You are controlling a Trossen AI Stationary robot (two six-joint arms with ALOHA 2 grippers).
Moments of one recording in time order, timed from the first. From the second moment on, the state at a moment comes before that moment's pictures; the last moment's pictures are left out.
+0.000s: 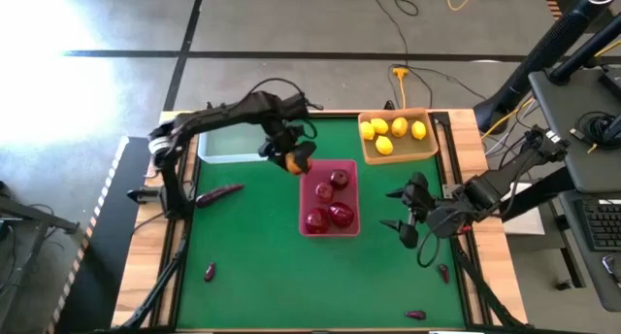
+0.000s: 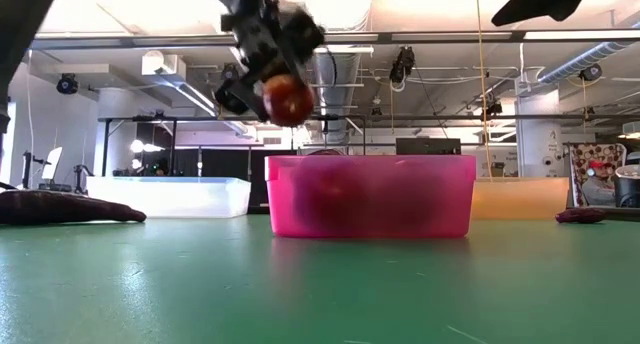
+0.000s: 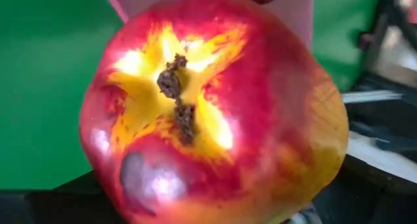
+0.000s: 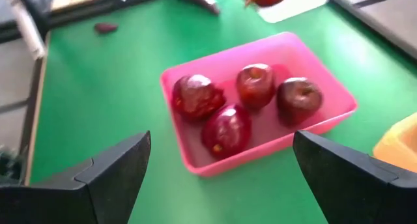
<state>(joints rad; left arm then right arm) 0.46 1.87 1.66 -1.15 0.63 -0.69 0.57 1.03 0.95 -0.70 0.64 0.71</state>
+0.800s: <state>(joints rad) 0.62 2.31 1.88 -1.23 1.22 -0.53 0.56 1.04 0.95 -0.70 0.74 0.97</state>
